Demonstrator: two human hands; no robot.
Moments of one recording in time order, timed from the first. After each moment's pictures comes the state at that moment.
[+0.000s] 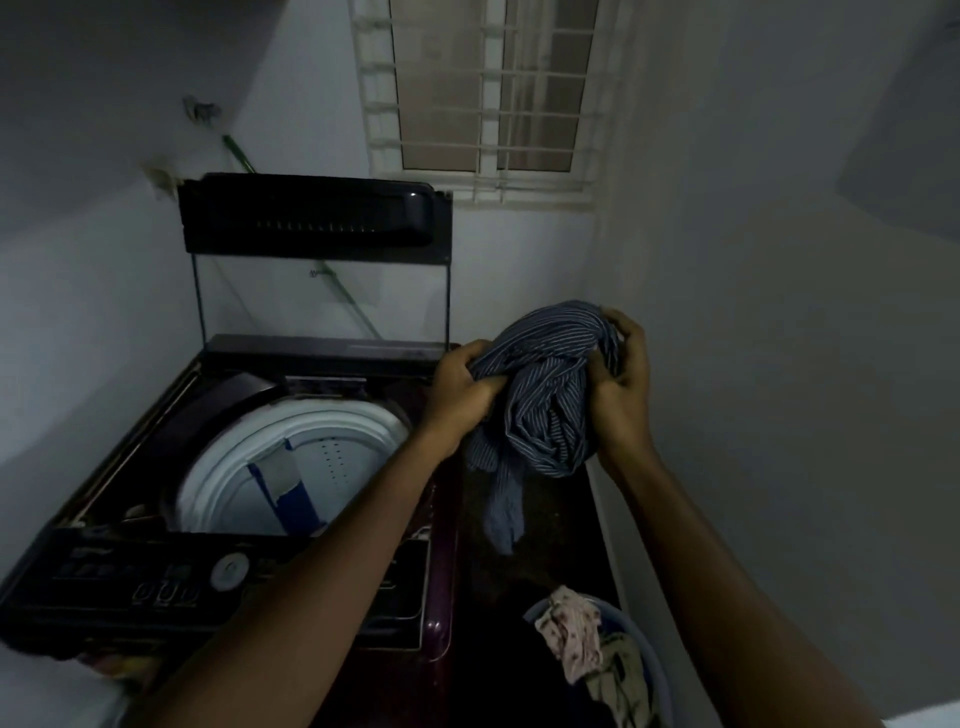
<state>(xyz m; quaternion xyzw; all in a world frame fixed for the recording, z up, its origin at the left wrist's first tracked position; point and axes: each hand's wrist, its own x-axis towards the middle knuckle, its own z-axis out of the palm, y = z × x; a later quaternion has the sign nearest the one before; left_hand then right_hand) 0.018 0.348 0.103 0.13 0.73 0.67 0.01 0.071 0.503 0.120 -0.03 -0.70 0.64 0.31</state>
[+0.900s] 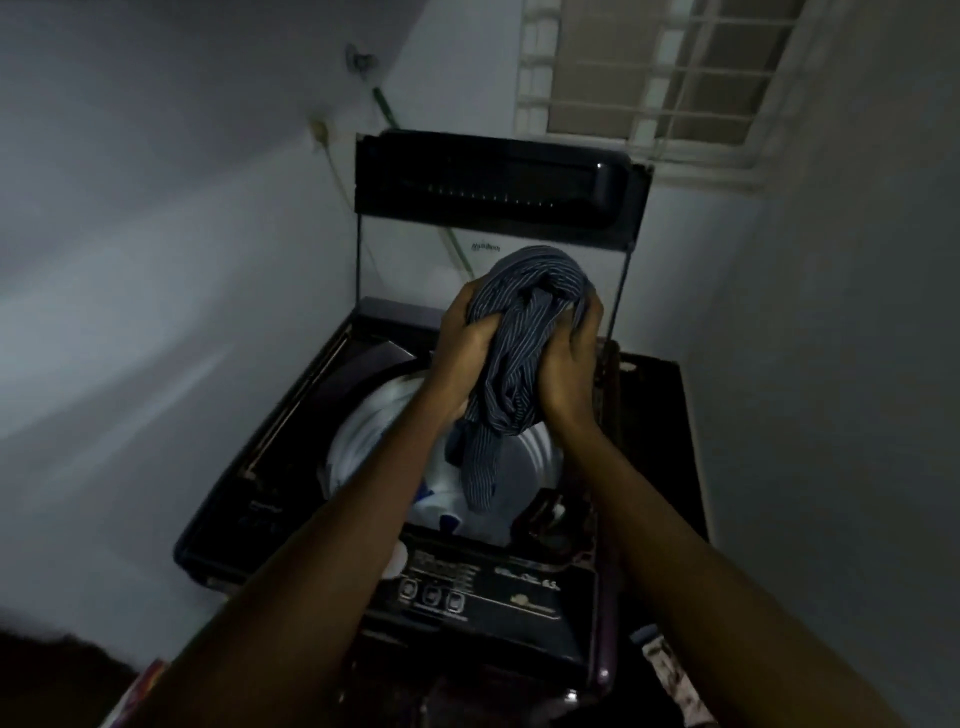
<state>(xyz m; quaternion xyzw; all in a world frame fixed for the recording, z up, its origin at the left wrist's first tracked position) -0.069 0.160 0.102 0.02 0.64 0.76 -0.04 -0.055 0.262 0.088 -0.04 -0.68 0.70 0.21</state>
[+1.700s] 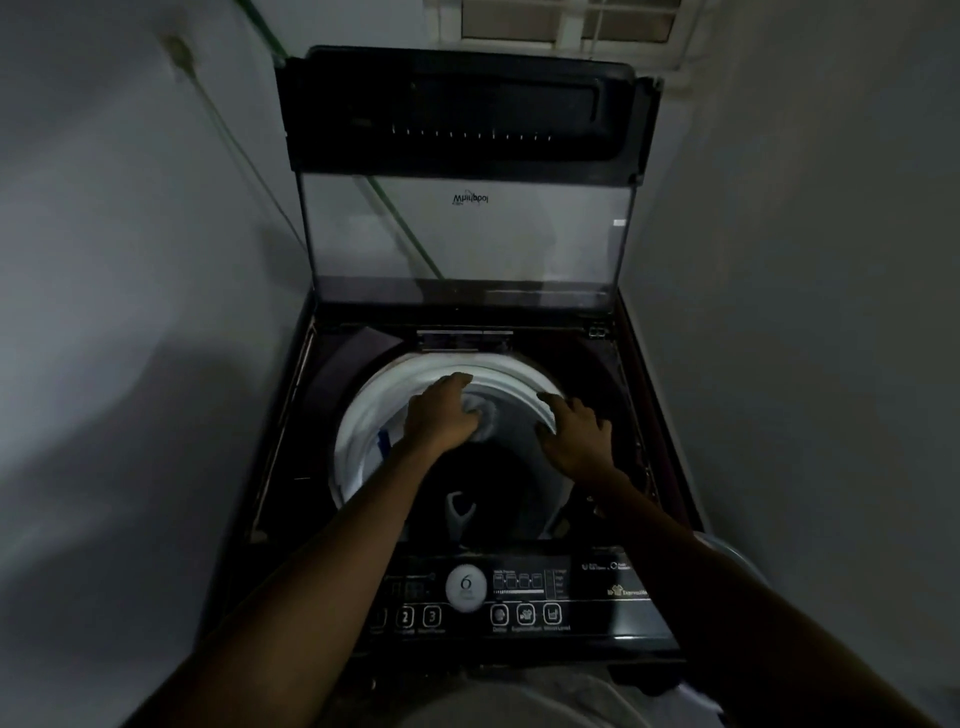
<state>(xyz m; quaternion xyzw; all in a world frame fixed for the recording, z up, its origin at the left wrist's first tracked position) -0.131 0.068 -0.055 0.09 0.93 0.32 0.15 -0.061 0.254 -0.064 -0.14 -0.96 0.21 -0.06</state>
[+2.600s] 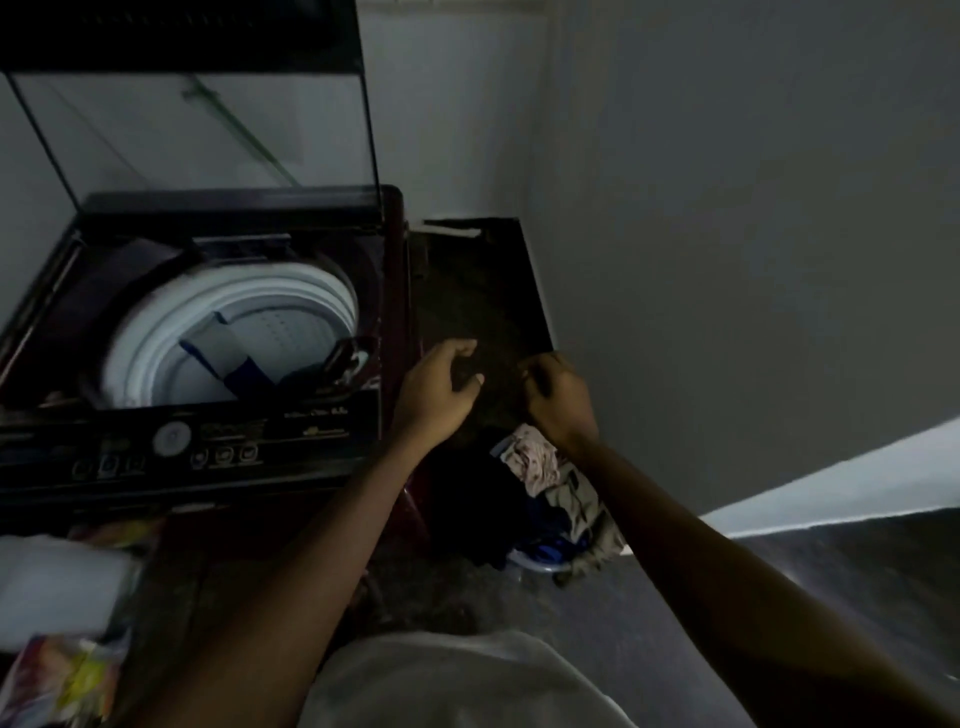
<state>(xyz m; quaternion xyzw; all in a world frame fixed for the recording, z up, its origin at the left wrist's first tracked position) 0.125 0.356 -0.045 0.17 0.87 0.46 0.04 0.171 0.533 -0.069 -0.11 -0.92 0.37 0.09</state>
